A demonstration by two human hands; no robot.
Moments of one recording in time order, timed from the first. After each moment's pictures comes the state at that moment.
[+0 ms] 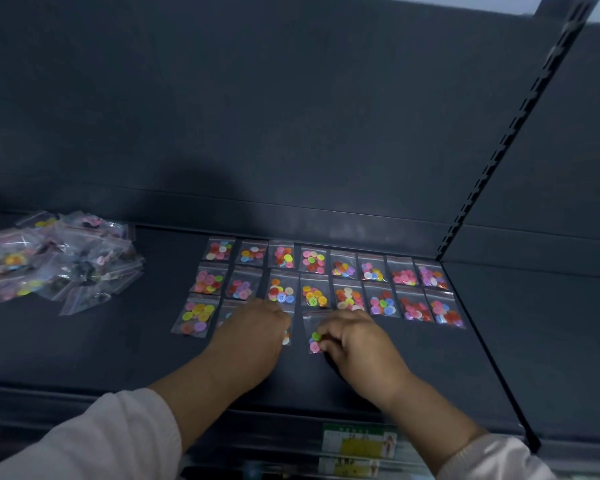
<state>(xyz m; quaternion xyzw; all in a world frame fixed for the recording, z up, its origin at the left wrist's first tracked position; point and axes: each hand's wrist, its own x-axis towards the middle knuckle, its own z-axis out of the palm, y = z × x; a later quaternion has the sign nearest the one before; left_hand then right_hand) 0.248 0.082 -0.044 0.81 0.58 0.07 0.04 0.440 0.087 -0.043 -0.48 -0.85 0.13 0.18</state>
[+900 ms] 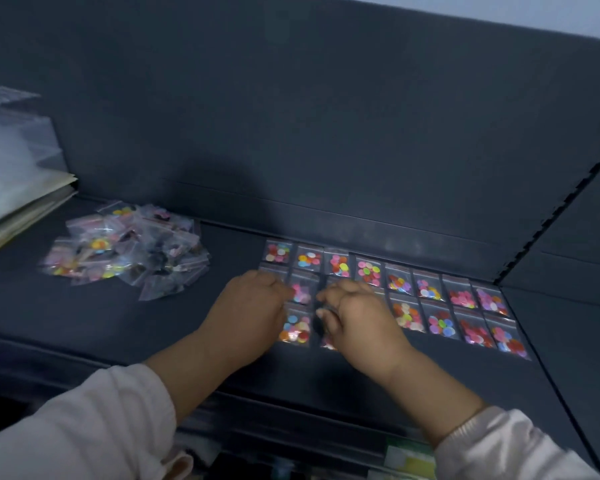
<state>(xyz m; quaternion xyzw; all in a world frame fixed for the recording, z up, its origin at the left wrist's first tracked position) 0.153 0.074 -0.020 0.79 0.59 0.17 -0.04 0.345 0.103 -0.007 -0.43 -0.88 0.06 0.18</state>
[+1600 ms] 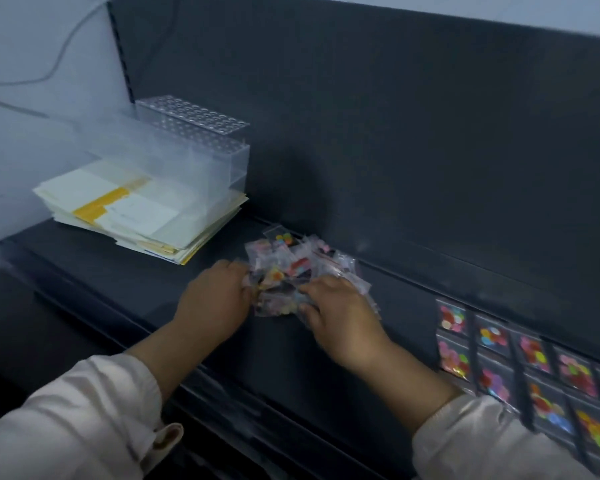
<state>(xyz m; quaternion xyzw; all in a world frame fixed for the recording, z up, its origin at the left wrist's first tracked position) -0.129 0.043 -0.016 0.53 0.82 0.21 0.02 0.051 0.122 -0.008 -0.31 -0.93 0.12 0.17</state>
